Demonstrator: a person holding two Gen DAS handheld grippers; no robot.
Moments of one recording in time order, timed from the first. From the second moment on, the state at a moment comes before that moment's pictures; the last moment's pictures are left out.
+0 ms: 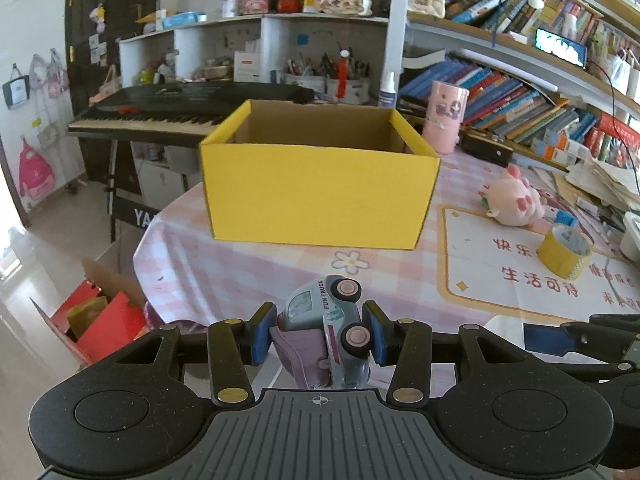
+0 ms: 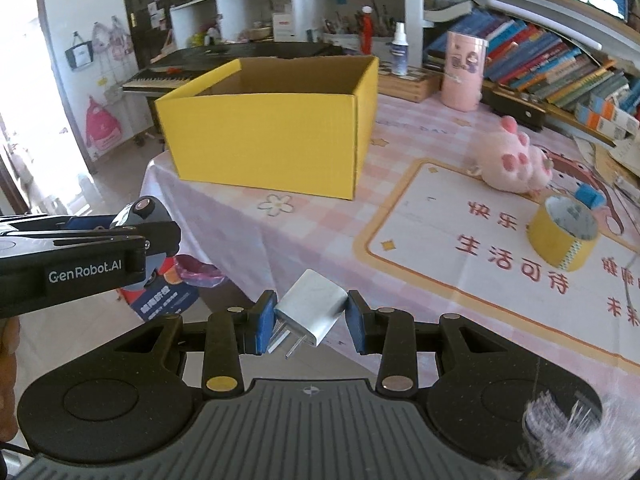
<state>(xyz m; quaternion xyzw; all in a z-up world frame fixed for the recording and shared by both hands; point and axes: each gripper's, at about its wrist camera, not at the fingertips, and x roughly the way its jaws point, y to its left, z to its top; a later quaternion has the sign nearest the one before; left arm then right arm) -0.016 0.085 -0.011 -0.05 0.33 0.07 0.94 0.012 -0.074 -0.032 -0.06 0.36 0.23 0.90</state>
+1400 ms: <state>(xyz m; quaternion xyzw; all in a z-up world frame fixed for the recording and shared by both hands) -0.005 0.119 -0.016 -0.07 0.33 0.07 0.94 0.026 -0.036 -0.028 -0.07 0.37 0.24 0.89</state>
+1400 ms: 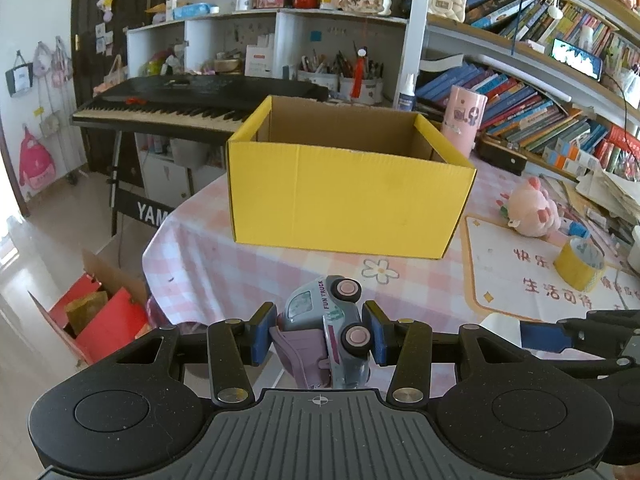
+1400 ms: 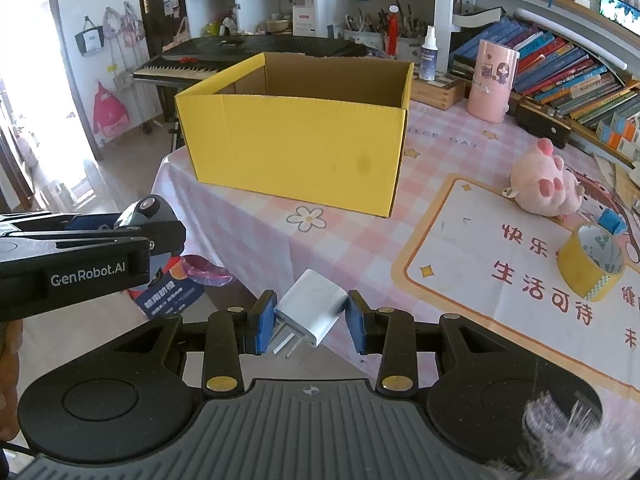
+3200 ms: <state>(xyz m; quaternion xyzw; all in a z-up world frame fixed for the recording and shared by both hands) 0.182 0.118 0.023 -0.06 0.29 0.13 0.95 0.257 -0.002 0.015 -0.13 0.31 0.37 0.87</state>
